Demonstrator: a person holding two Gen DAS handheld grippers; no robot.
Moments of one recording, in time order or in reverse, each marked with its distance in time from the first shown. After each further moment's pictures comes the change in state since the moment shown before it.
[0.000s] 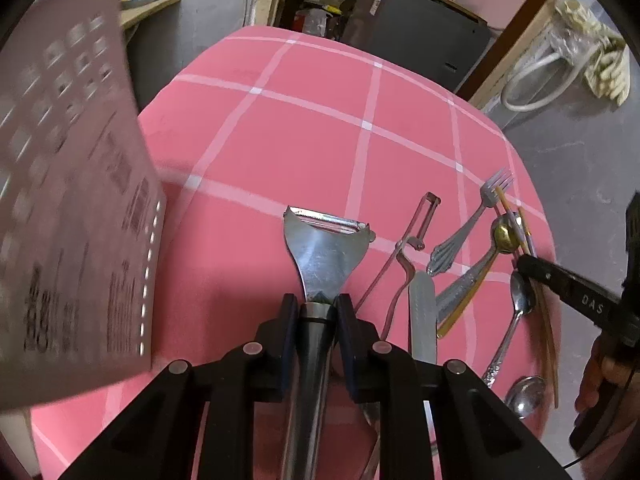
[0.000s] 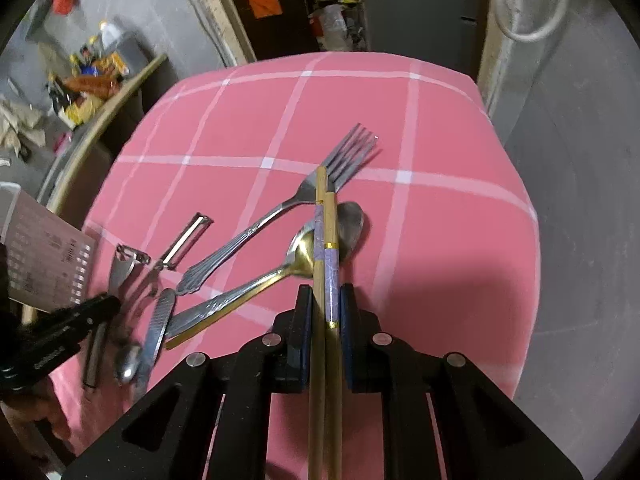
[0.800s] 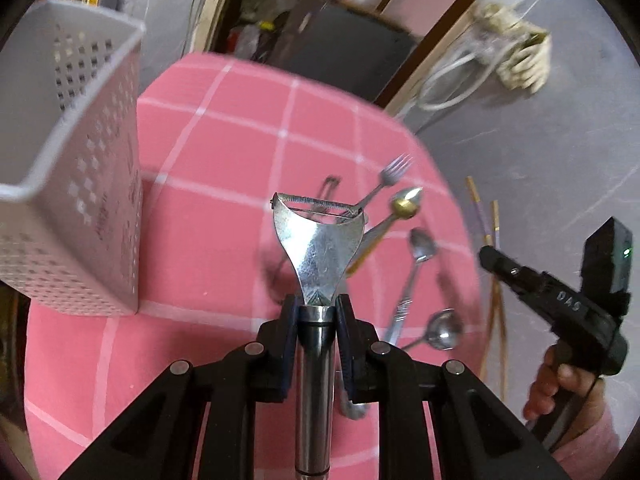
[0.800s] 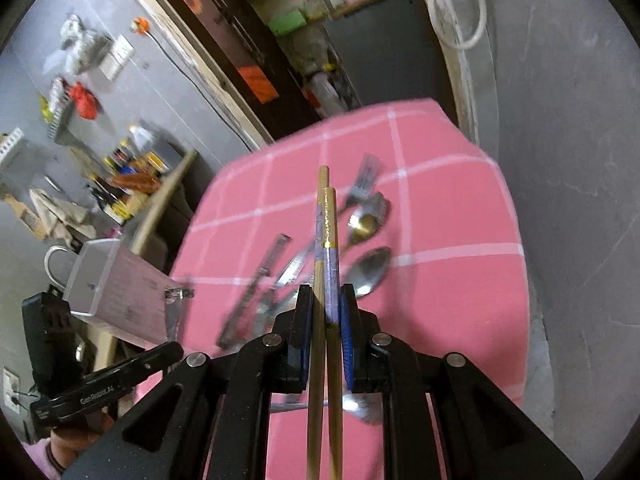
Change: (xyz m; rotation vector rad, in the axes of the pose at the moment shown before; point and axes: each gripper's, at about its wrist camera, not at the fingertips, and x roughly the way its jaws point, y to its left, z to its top) left arm -0.067 -0.002 -0.029 0.111 -0.072 -0.279; right arm -0.094 0.009 -0.078 0.206 -0.323 0.176
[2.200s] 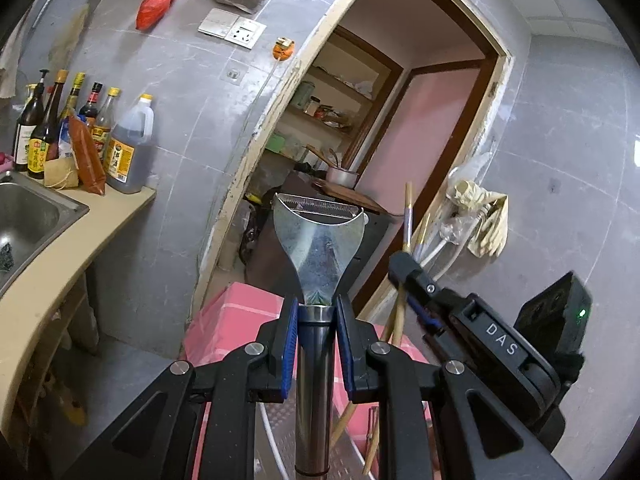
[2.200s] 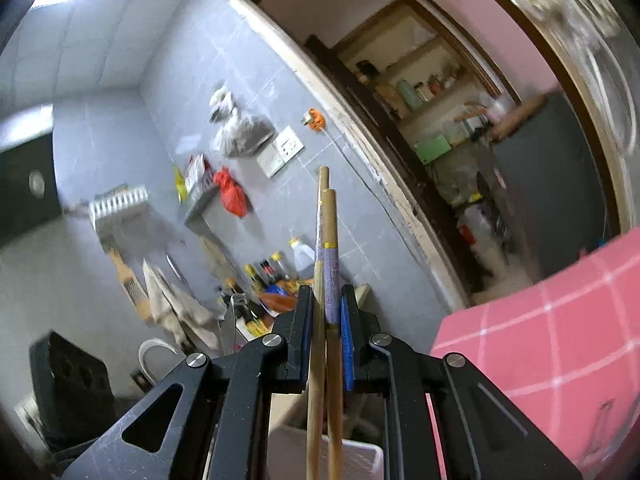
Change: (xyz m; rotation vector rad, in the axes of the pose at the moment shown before) left arm -0.135 0.115 0.101 0.058 -0.615 -0.095; right arm 0.077 0.244 0.036 -0.114 -0.480 0.451
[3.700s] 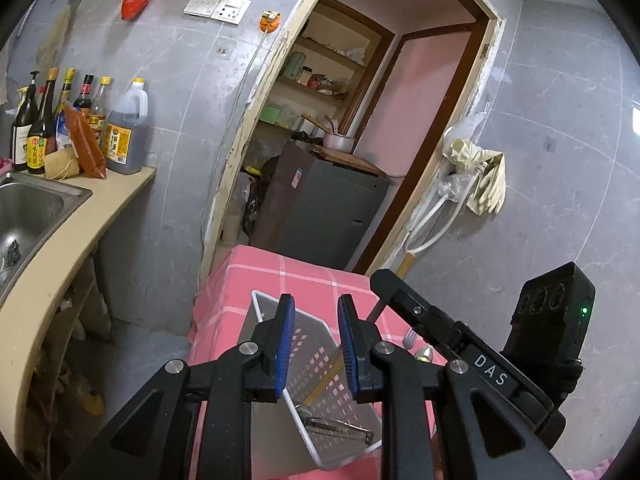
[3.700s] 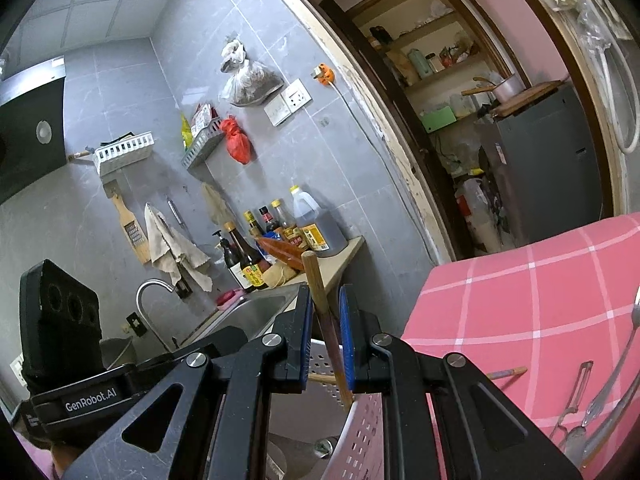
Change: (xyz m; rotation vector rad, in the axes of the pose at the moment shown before) left arm -0.019 -0.008 -0.021 0.057 0.123 0.017; right arm -0.029 -0.008 -0.034 -0.062 0.134 -0.026
